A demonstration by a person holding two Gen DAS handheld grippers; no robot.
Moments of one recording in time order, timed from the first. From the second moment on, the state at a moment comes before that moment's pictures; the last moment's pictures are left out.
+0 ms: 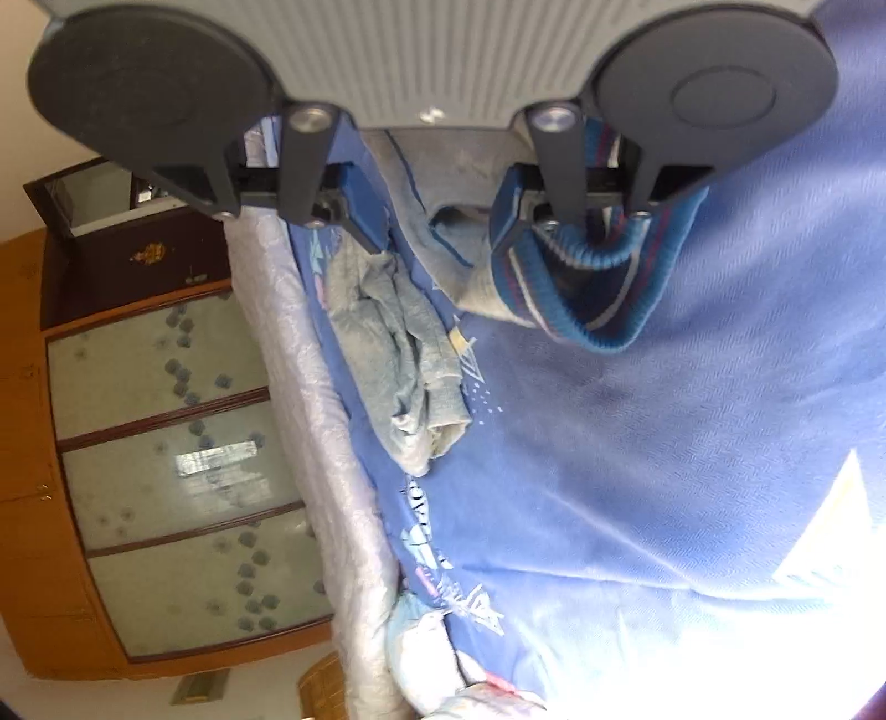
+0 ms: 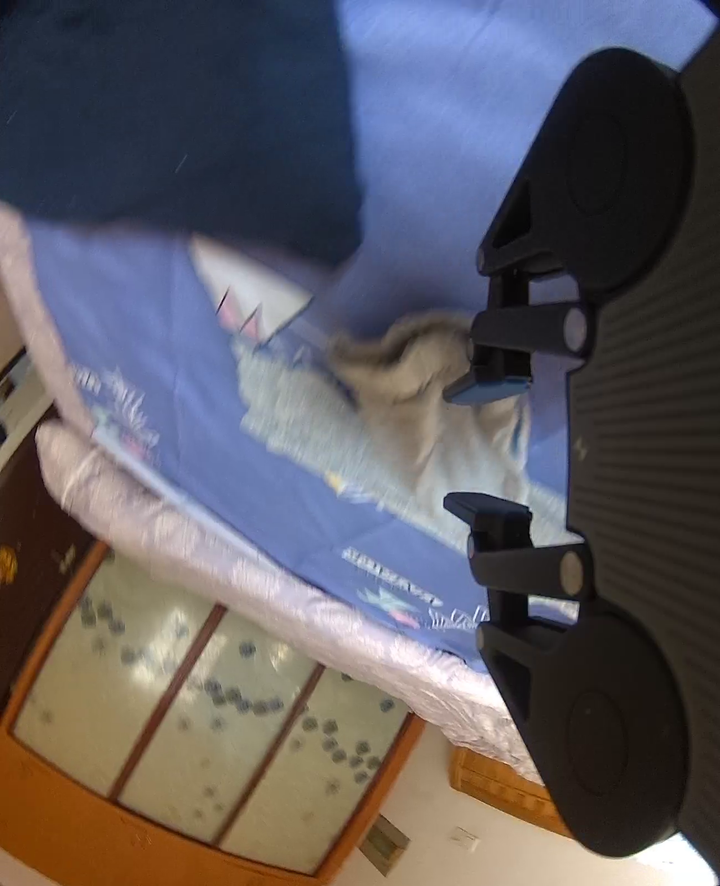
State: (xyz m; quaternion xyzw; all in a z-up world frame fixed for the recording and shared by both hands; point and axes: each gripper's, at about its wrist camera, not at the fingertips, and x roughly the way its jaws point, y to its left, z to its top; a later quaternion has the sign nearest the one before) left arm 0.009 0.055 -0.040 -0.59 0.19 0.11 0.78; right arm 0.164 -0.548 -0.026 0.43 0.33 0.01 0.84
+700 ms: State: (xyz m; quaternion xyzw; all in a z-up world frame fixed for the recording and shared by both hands) left arm 0.113 -0.101 -0.034 -0.29 0.37 -0.02 0.88; right arm 0.172 -0.567 0.001 0.53 0.23 0.02 0.82
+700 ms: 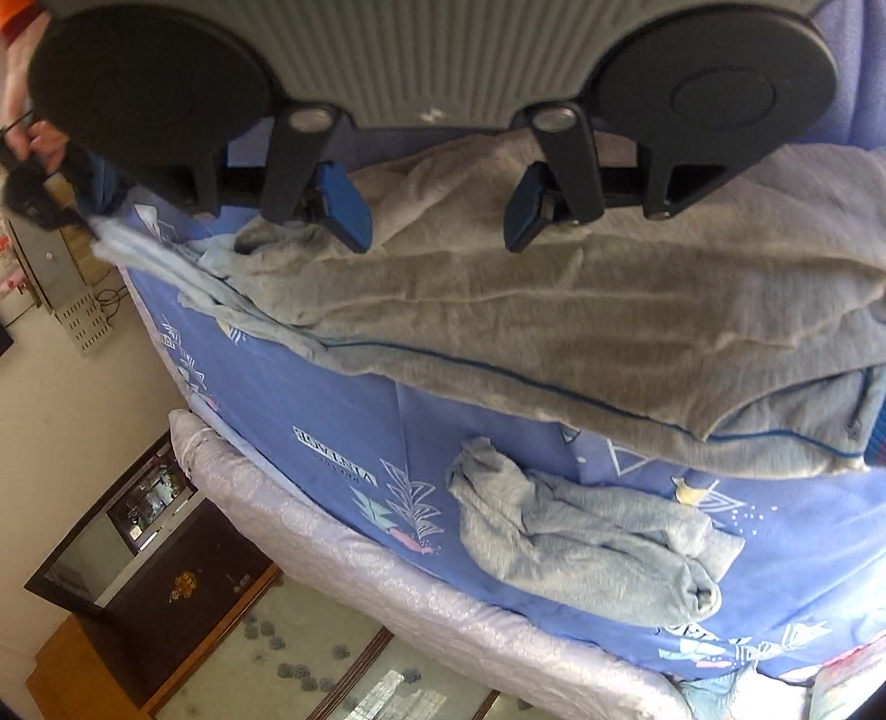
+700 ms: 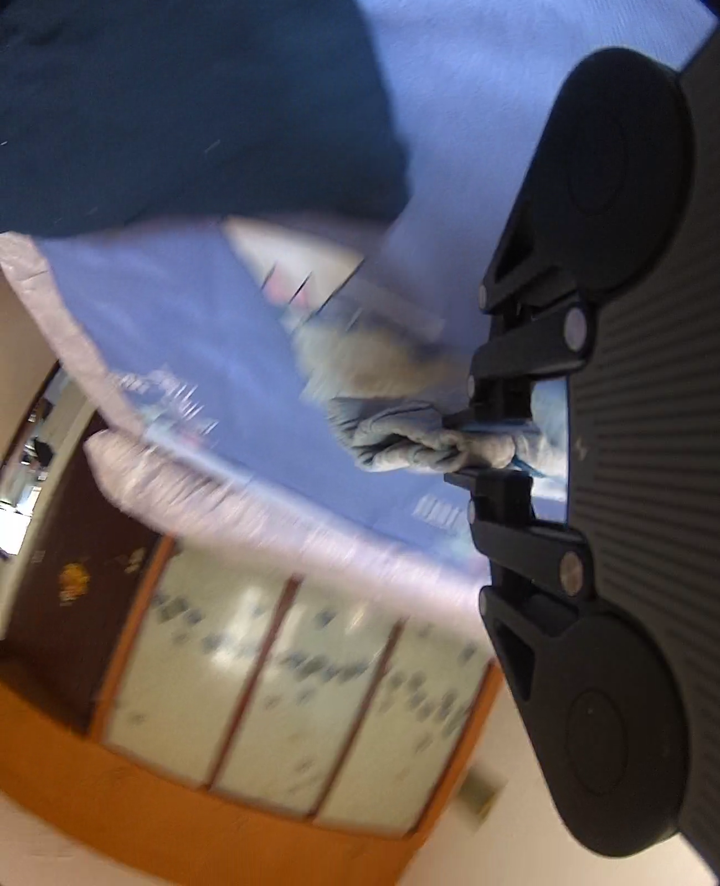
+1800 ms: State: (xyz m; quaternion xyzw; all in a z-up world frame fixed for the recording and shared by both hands) left arm 0.123 -0.117 -0.048 -0.23 0.38 -0.02 0.90; right arm 0.348 -0.527 -0.043 0.34 0.31 -0.04 0.89
